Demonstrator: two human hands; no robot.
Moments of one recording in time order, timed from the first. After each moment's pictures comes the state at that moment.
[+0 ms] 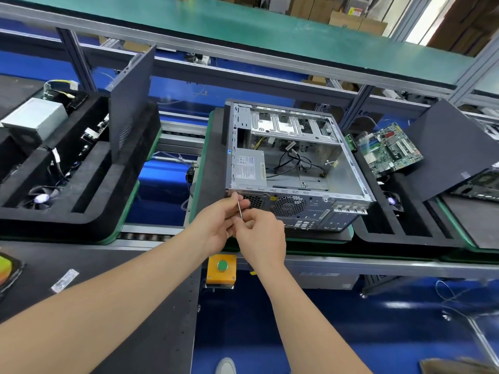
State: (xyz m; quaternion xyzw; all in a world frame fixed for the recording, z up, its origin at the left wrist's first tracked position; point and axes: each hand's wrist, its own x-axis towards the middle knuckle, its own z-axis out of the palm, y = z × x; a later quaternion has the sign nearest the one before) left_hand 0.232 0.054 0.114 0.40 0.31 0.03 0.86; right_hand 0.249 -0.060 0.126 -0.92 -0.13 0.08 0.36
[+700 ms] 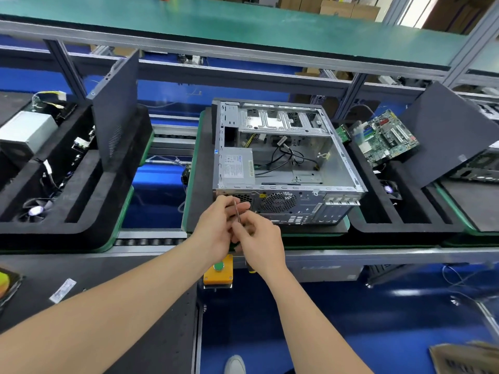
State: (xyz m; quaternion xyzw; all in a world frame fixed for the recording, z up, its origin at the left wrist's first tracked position) left_hand 0.239 0.026 0.117 0.42 0.34 0.05 0.84; right_hand 0.263 -0.089 0.097 -0.85 -0.20 0.13 0.47
